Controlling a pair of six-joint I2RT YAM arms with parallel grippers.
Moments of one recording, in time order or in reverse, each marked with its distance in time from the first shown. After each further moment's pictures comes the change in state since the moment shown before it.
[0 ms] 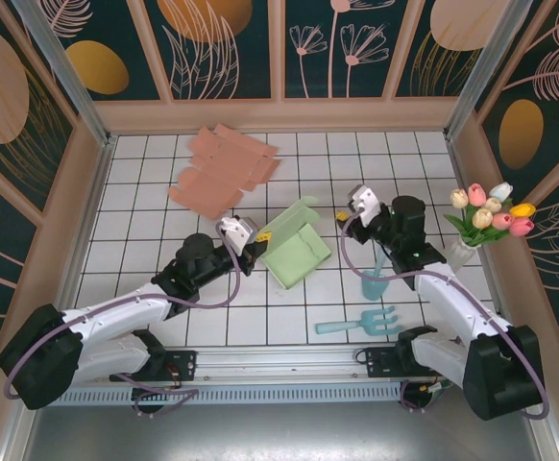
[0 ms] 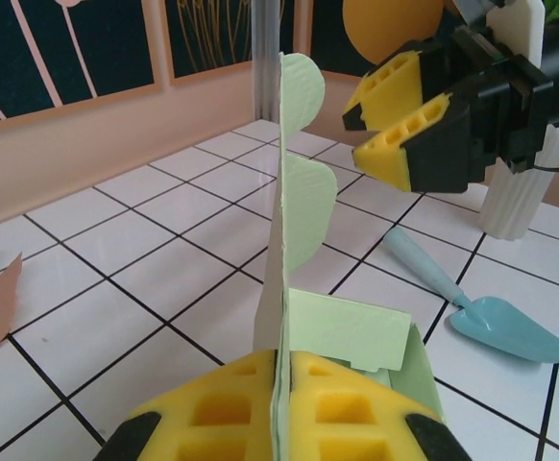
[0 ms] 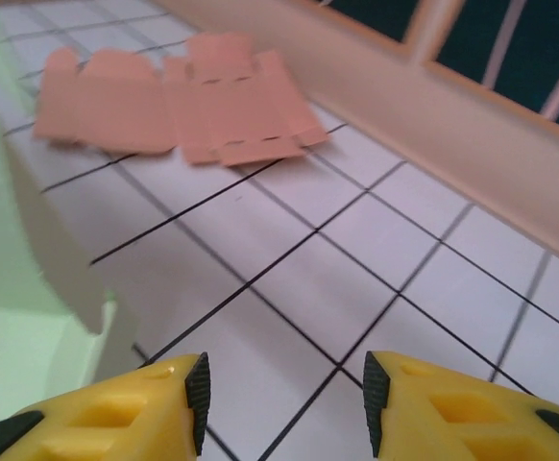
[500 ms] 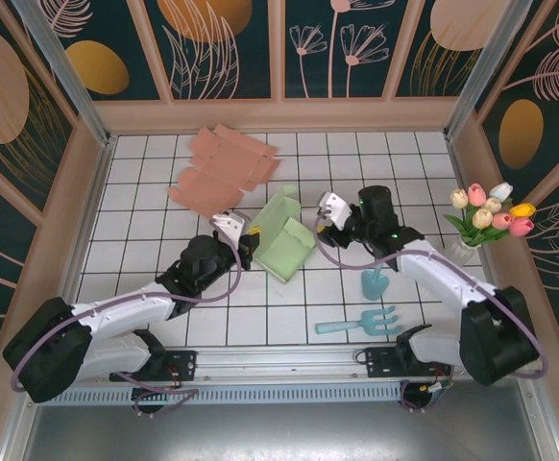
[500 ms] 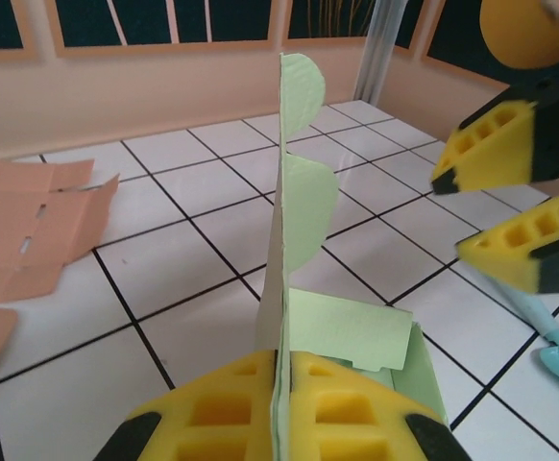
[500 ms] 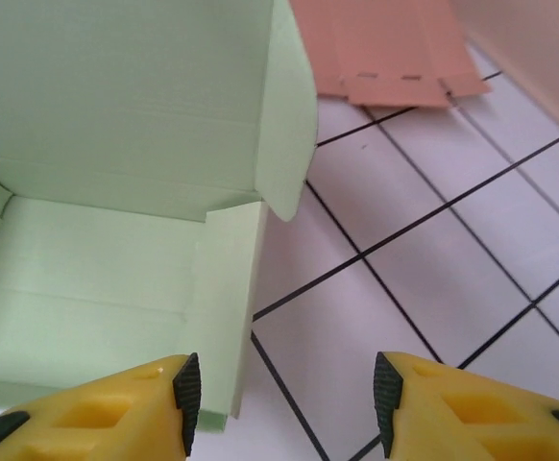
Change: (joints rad) left arm 0.000 0.049 -0.028 0.022 -0.221 -0.187; right arm 0.171 0.212 0.182 -0.240 0.055 -0.110
